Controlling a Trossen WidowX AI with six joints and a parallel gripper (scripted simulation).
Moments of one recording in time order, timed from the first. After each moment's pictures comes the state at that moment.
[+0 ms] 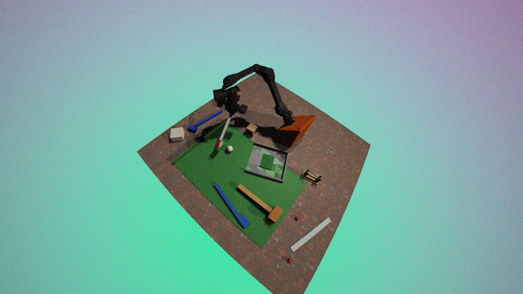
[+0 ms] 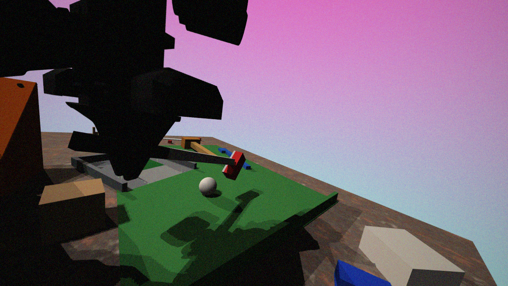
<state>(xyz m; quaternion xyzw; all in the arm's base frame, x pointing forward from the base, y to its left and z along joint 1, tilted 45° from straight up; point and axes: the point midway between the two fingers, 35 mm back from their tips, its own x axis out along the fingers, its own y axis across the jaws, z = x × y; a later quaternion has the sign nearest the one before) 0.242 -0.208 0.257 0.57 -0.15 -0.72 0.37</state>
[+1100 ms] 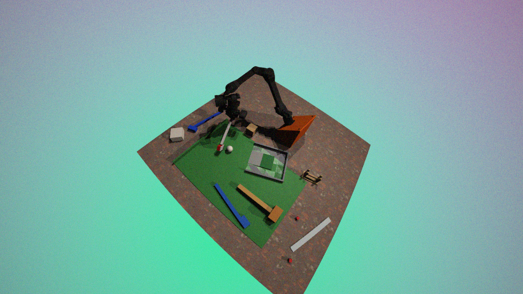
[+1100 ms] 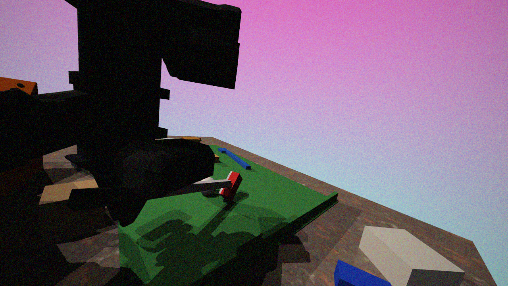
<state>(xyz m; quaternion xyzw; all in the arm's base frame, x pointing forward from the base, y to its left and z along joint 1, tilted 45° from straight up) 0.235 -0.243 0.223 0.57 -0.16 -0.72 0.37</state>
